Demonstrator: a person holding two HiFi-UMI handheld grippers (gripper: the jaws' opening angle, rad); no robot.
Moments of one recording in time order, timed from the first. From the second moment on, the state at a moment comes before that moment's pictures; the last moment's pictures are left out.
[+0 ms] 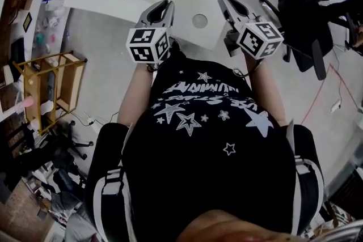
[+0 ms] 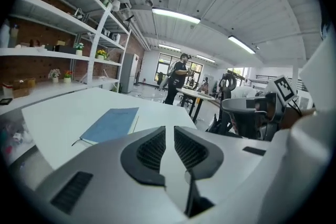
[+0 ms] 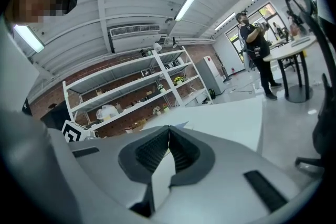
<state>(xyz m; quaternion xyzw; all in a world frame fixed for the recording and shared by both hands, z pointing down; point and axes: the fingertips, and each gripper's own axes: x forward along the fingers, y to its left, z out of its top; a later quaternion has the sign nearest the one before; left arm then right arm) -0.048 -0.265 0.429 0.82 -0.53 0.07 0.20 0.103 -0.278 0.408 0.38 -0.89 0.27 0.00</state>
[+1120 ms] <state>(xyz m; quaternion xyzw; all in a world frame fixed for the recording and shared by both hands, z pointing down) 0.004 -0.037 0.366 0.75 -0.65 -0.02 0.16 0.139 -0.099 0.401 0.21 -0.95 0.24 0.04</state>
